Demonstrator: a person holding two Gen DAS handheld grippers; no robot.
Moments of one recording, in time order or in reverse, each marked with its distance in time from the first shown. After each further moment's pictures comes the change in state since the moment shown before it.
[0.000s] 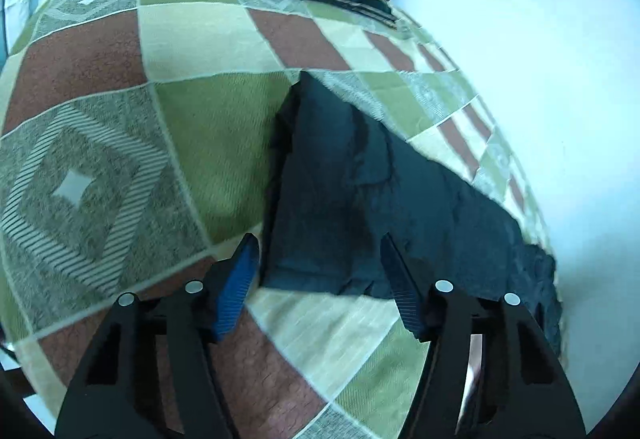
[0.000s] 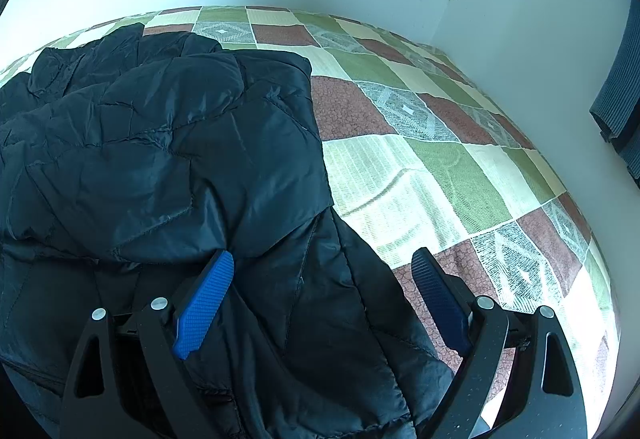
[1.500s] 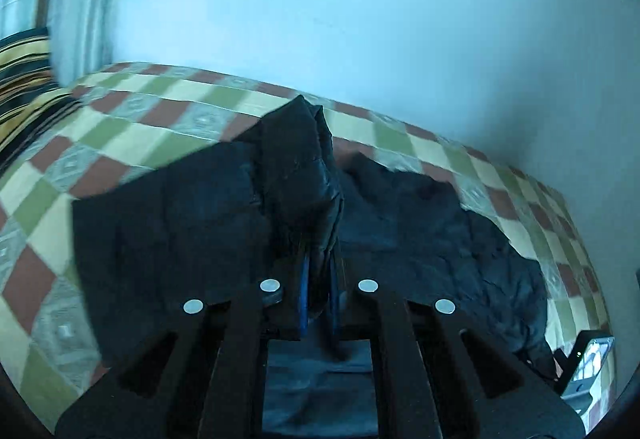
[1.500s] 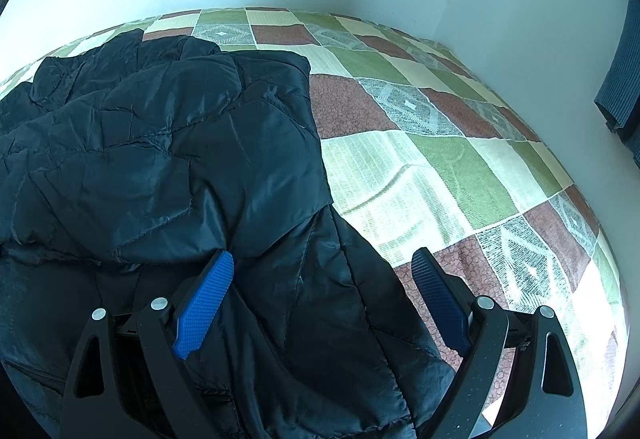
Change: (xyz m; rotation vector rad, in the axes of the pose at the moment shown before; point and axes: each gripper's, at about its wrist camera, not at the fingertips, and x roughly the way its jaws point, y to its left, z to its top) left arm 0.017 -0.420 -0.163 0.770 -0.026 -0.295; right arm 0.005 -0.008 0.002 0.026 0.008 0.034
